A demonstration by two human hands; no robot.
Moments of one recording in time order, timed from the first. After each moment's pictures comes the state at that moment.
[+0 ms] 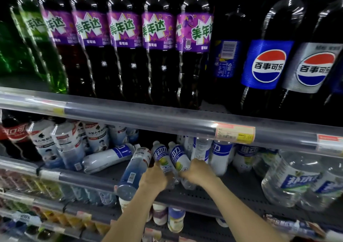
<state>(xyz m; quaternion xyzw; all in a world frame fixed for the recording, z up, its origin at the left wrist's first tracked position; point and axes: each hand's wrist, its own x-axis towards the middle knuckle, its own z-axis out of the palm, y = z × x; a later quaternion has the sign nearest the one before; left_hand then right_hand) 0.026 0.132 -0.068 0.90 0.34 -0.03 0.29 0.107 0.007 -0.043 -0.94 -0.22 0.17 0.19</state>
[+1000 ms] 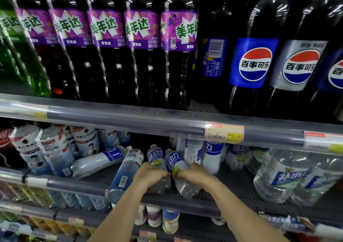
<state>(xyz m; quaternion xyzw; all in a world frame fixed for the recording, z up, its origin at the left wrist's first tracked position) 0.035 0.134 -0.057 0.79 0.38 0.00 0.49 0.122 -0.010 -0.056 -0.87 -0.14 0.30 0.36</state>
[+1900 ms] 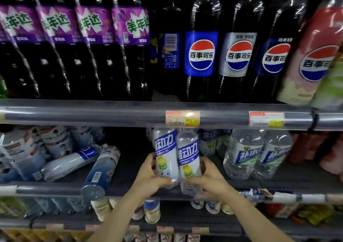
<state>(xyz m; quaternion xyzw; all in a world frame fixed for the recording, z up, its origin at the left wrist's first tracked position) 0.017 0.051 -0.058 0.74 0.13 0.08 0.65 0.098 -0.139 -0.062 -0.78 -0.15 0.18 0.57</state>
